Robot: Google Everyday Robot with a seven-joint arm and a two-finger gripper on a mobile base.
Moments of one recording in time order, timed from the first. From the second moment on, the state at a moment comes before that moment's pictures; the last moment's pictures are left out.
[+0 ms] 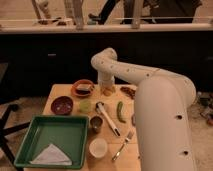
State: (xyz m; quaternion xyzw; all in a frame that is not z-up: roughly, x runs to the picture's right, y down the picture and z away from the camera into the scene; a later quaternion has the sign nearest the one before) arm 0.010 0.017 0.869 -0.21 -0.23 -0.73 0.61
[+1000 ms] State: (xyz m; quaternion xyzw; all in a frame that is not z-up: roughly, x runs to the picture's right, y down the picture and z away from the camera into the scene) arm -0.105 0.019 0.835 -0.13 -0.25 -0.79 0.54
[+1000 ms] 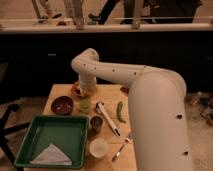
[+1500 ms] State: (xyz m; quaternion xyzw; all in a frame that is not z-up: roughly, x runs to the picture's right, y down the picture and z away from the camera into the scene) arm -0.149 0.024 0.826 -0.11 -0.26 -0.81 0.52
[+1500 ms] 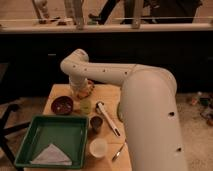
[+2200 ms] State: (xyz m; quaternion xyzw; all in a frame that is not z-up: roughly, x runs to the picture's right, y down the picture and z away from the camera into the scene) arm -0.208 0.049 0.847 -0.15 -0.28 -0.81 0.50
